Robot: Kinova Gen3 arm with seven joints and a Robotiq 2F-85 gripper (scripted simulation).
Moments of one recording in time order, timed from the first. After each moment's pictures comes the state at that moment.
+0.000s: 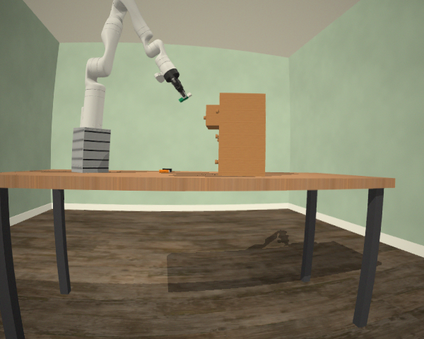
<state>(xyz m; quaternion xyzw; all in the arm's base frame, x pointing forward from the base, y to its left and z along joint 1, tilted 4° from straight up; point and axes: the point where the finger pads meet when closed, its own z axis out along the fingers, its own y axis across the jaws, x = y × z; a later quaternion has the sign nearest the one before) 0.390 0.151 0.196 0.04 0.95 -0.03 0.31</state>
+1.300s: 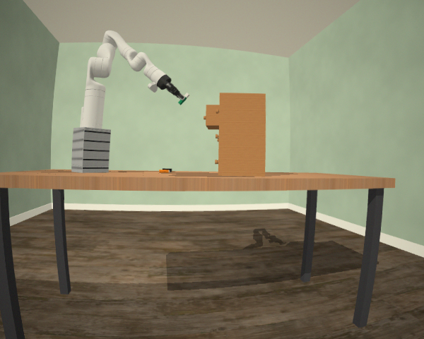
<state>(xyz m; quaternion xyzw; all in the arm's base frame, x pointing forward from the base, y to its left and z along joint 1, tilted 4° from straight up) 0.377 0.176 0.190 0.01 0.90 -0.03 0.44</state>
